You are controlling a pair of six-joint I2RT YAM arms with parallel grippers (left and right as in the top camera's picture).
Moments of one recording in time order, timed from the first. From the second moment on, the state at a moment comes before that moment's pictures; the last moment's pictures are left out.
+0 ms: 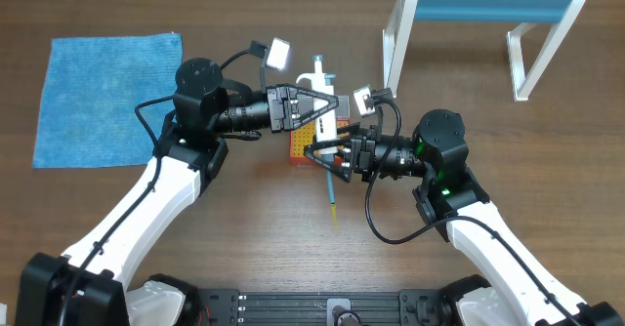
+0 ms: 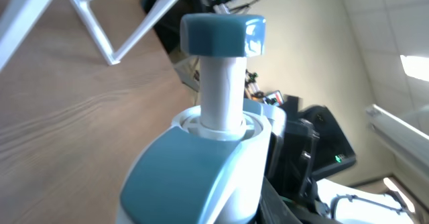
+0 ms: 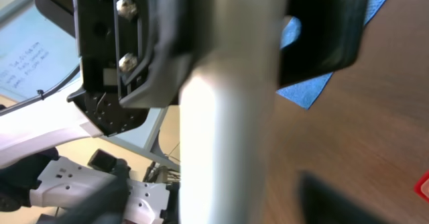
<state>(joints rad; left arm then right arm) -0.32 1.41 0.83 0.46 1.08 -1.00 0.36 1.21 0.57 0.52 -1.06 0.86</state>
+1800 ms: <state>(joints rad) 0.41 2.63 2.53 -1.38 -0.12 0.28 0.19 1.22 0.58 -0.36 -0.29 0.91</state>
